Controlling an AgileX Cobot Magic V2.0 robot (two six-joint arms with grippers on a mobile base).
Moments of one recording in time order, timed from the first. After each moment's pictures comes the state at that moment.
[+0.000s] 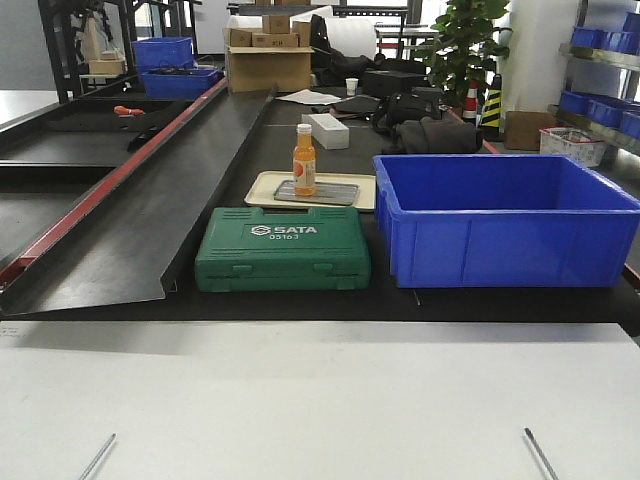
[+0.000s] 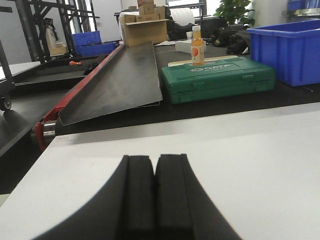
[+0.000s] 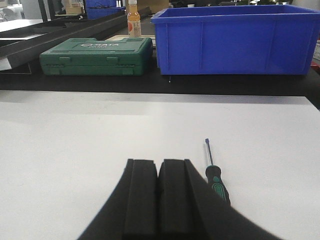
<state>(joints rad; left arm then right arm) -0.05 -0.01 0.03 -0.13 0.08 0.20 0.14 -0.01 0.03 -0.06 0.19 0.10</state>
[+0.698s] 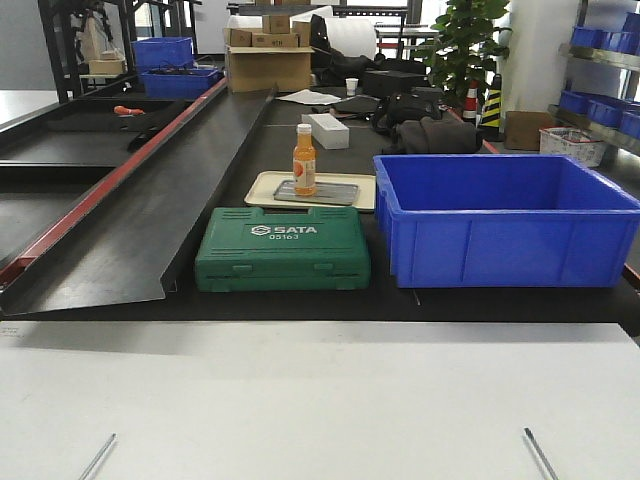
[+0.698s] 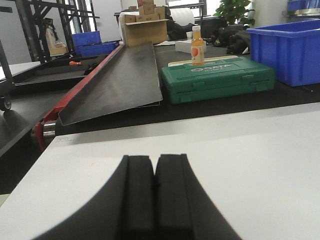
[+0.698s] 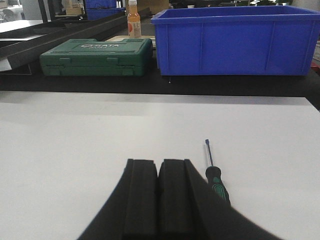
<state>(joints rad) -0.05 -0.01 0.03 -0.13 0.08 0.20 0.14 -0.01 0.03 -0.06 0.18 0.10</state>
